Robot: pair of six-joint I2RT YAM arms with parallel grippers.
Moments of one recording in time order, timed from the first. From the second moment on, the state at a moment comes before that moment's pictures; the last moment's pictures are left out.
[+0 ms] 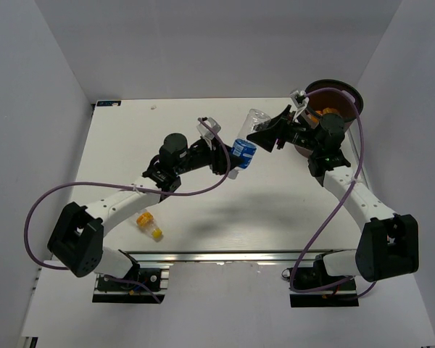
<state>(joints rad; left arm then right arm) -0.65 1.42 0.94 0.46 0.54 -0.29 0.26 1.33 0.96 0.52 -0.92 0.53</state>
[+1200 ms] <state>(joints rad) -0.48 1.25 0.98 0.03 -0.25 -0.42 0.04 1.47 1.50 0.16 -0.46 0.17</state>
